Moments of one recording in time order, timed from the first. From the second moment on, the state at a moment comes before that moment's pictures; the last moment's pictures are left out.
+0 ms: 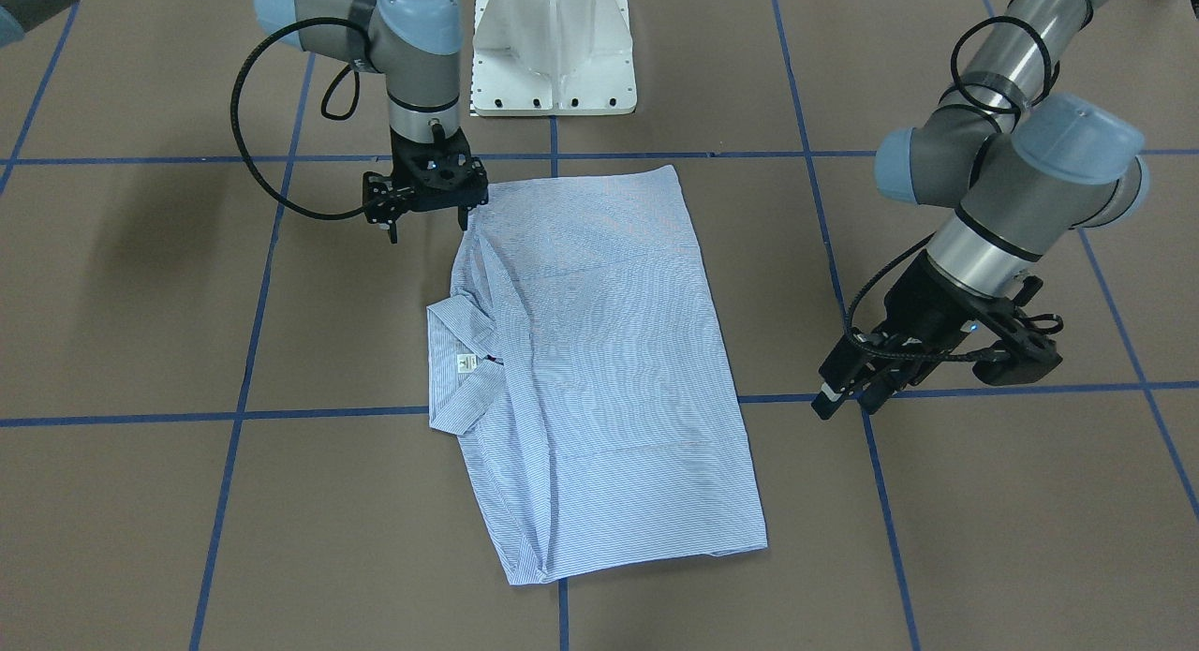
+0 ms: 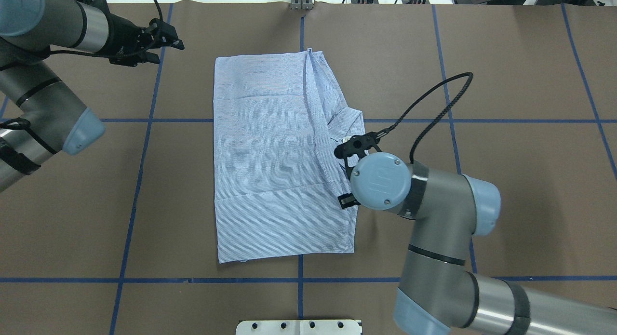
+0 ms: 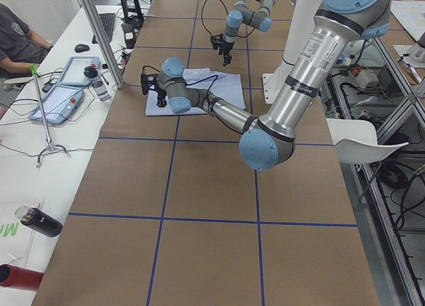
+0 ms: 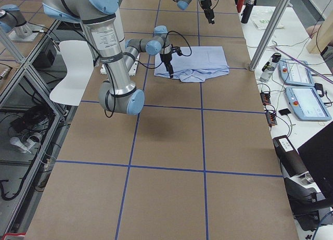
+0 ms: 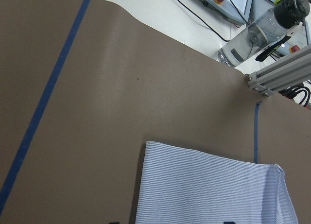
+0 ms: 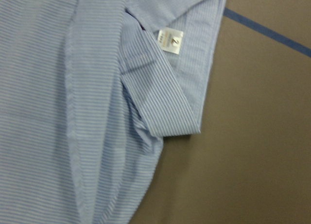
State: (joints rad) left arm -0.97 -2.04 -1.50 -2.37 -2.04 -1.41; right arm 0.39 -1.00 1.84 -1.76 1.59 0.93
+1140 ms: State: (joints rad) left arm -0.97 -1.99 -1.55 -2.37 -2.04 -1.40; right arm 0.53 -0.93 1.56 -1.66 1.64 0.74
